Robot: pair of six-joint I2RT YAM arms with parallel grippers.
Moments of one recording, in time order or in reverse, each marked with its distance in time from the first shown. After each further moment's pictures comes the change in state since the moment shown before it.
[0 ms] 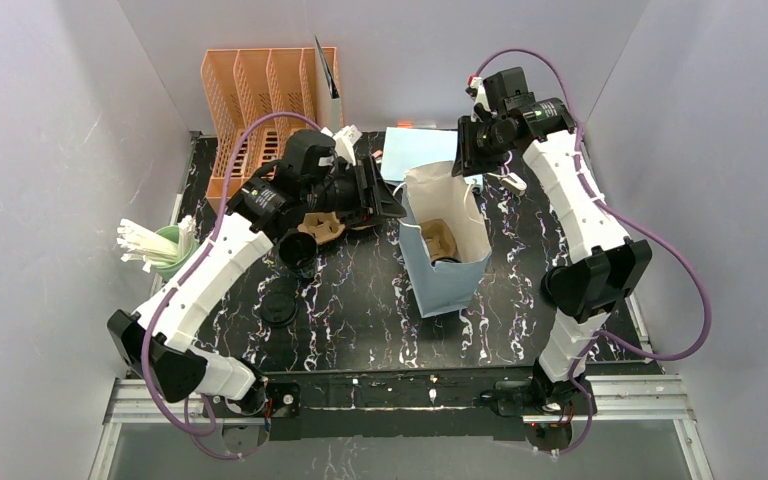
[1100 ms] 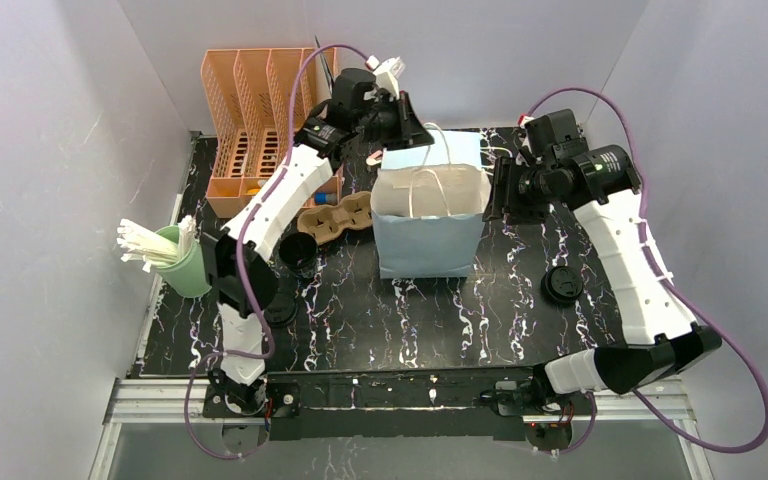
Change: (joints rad) left arm 0.074 0.555 0.517 0.211 0.024 0.235; right arm 0.000 -0.422 -0.322 -0.173 0.117 0.170
